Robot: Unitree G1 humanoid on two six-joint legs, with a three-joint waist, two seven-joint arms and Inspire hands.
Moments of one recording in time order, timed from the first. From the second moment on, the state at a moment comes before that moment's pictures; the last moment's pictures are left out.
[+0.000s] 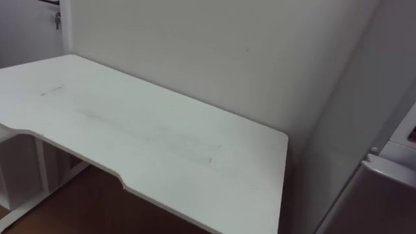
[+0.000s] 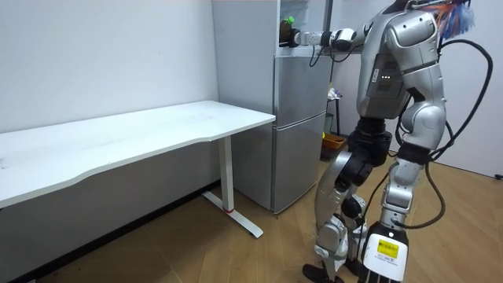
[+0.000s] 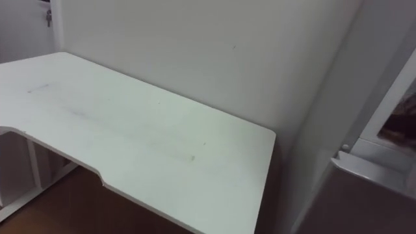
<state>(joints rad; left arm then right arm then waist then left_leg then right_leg) 0.43 0.34 0.25 0.94 0.32 0.13 0.22 -0.83 -0.83 0.22 0.90 0.77 0.09 -0.53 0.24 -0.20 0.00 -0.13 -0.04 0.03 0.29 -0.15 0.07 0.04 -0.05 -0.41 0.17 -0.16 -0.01</state>
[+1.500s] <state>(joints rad) 0.43 0.34 0.23 0.96 0.30 0.15 0.21 -0.83 -0.91 0.22 1.01 1.06 0.11 -0.17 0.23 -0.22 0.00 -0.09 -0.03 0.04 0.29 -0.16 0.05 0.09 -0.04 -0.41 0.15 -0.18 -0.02</state>
